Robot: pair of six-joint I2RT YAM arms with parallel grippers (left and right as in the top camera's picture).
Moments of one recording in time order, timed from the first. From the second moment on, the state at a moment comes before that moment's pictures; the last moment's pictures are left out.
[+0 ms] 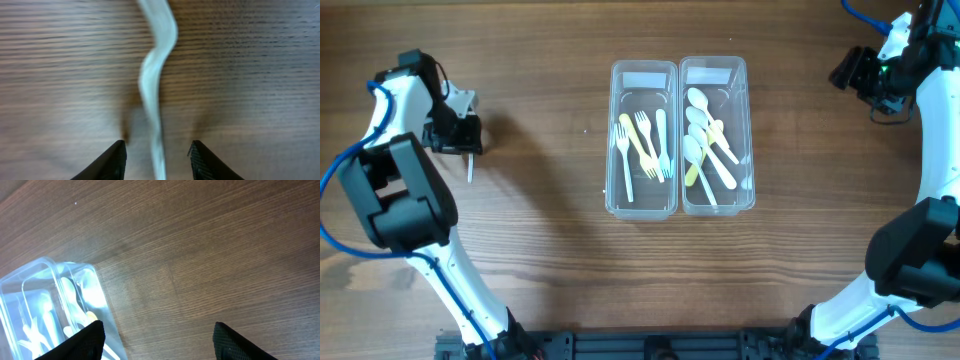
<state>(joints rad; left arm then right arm) 0.30 2.23 1.69 -1.06 0.02 0.43 -0.29 1.87 1.75 -1.05 -0.23 0.18</state>
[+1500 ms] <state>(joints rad) -0.37 1.91 1.97 -0.89 0.09 -0.29 -0.29 1.87 1.75 -1.04 -0.24 0.13</state>
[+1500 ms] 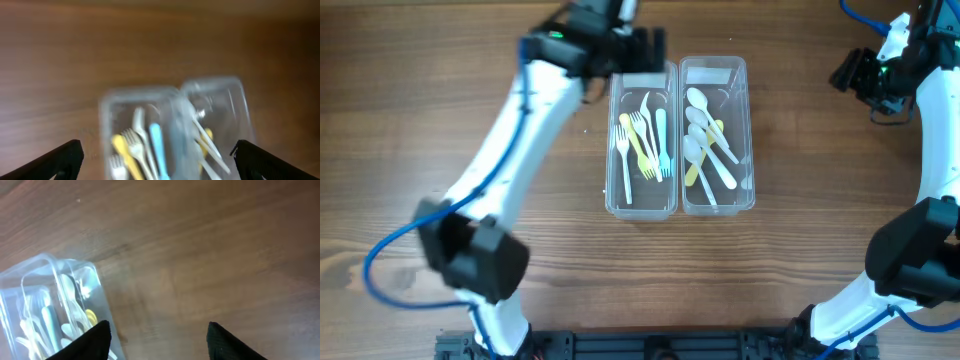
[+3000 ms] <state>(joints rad) -0.18 1.41 1.98 -1.19 -0.45 -0.04 -0.28 1.33 1.81 -1.03 -0.28 -0.10</state>
